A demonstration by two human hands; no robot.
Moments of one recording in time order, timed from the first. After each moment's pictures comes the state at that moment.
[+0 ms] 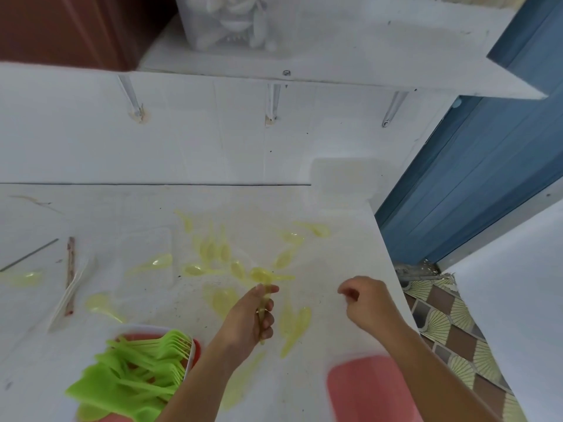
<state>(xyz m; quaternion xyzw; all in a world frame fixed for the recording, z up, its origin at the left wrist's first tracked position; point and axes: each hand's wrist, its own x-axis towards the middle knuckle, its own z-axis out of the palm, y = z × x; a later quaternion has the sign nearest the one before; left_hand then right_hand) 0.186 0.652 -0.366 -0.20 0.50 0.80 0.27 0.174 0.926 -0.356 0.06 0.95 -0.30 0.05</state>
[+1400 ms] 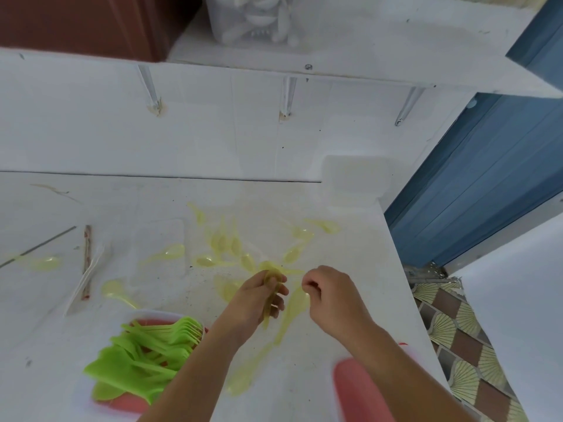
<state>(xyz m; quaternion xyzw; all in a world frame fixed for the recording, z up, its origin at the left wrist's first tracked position) 0.177 0.642 -0.348 -0.13 0.57 0.77 0.25 0.184 0.833 -0.320 -0.08 0.95 -0.29 0.03</state>
